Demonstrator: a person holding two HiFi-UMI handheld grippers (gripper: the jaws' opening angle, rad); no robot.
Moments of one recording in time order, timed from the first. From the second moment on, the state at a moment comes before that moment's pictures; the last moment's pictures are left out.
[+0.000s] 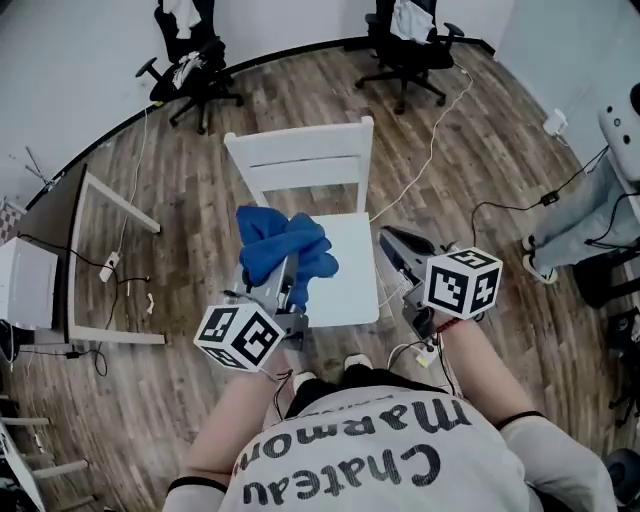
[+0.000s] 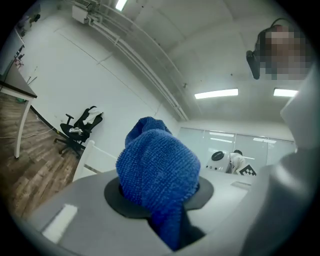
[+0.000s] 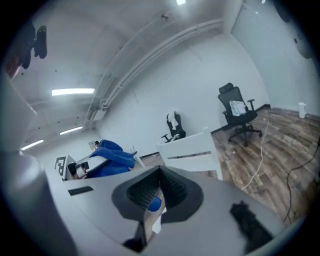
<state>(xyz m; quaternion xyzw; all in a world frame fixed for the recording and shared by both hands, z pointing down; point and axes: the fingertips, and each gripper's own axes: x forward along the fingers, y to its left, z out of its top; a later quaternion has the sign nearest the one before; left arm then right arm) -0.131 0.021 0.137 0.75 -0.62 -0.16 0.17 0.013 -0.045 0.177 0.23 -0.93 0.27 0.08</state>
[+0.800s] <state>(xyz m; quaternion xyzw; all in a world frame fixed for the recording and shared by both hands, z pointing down) -0.207 0.195 0.072 0.81 -0.56 -0.13 0.13 -0.049 0.116 0.078 0.28 -0.95 0.15 0.04</state>
